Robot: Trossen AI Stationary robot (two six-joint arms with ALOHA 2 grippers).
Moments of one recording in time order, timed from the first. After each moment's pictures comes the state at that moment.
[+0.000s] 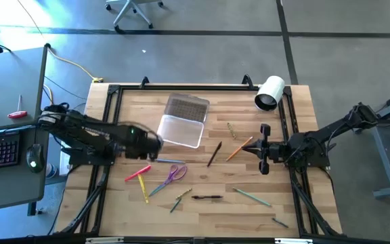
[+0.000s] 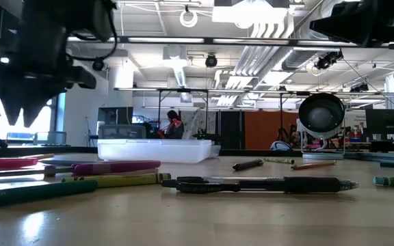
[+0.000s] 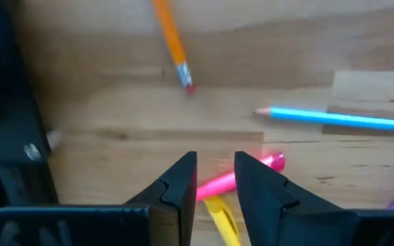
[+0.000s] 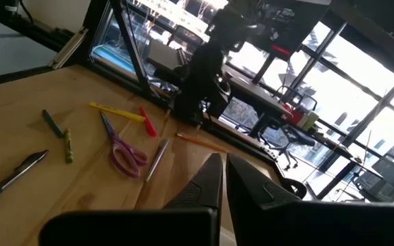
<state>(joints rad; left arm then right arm) -0.16 1.35 0.83 -1.10 0.04 -1.74 0.37 0.60 0.18 0.43 0.38 -0.50</state>
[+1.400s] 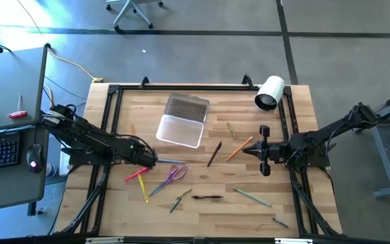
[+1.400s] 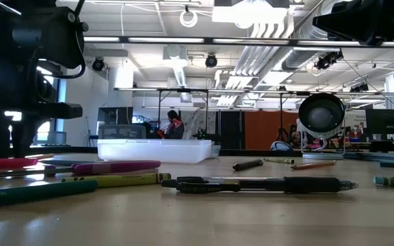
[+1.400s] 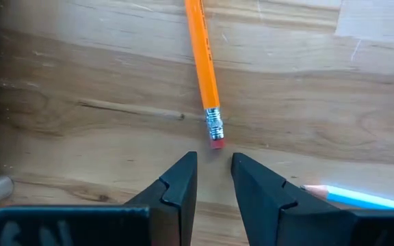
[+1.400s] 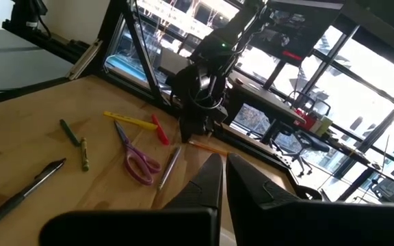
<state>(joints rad) -0.29 1.41 0.63 -0.87 -0.18 -2.00 0.37 0.60 0.18 0.44 0.33 -0.47</state>
